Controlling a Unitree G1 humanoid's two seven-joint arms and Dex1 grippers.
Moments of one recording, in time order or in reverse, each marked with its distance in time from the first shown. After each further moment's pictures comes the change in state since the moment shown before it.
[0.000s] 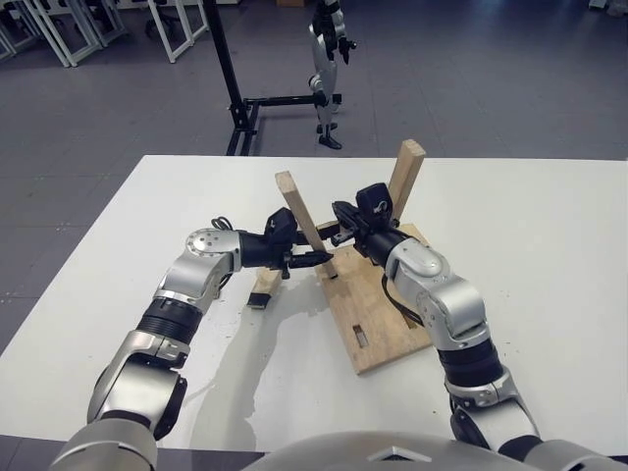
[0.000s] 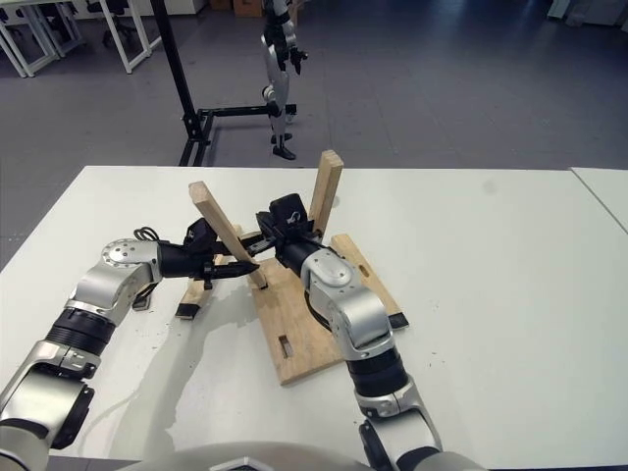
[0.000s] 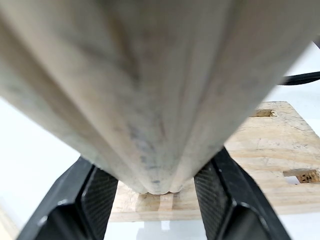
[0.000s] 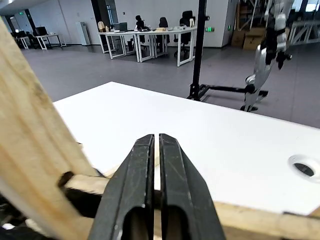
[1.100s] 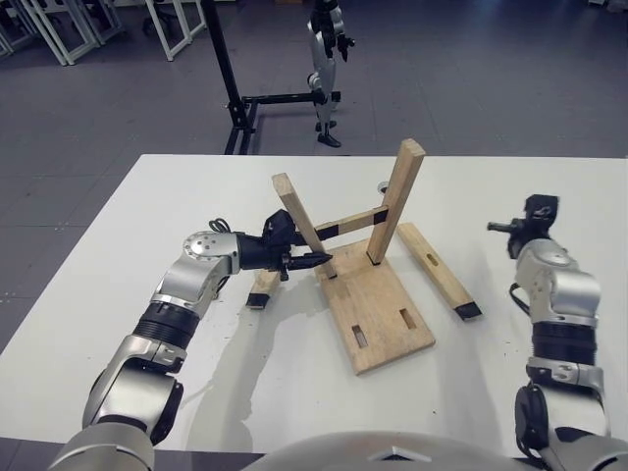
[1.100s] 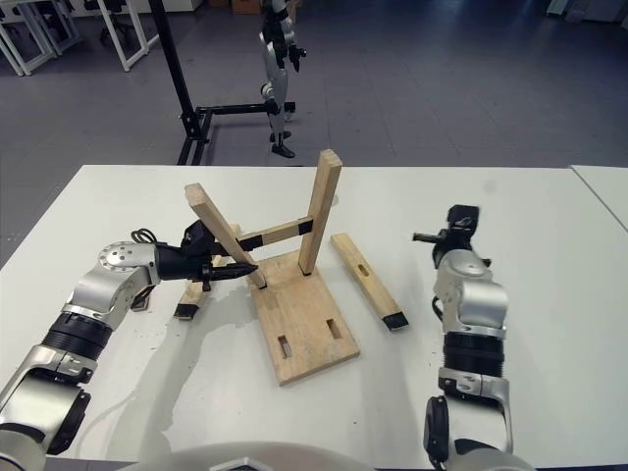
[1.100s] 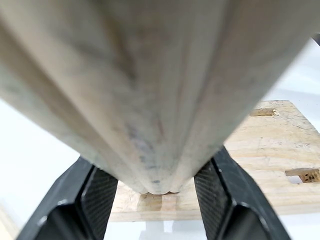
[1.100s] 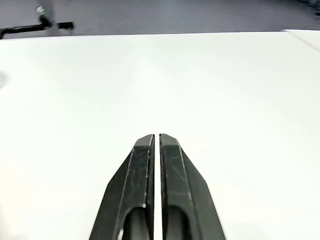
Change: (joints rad) left arm 0.042 0.025 0.002 -0.038 -0.024 -0.026 0.019; right arm -0.035 -0.230 -0.418 0.227 -0.014 0.174 -0.236
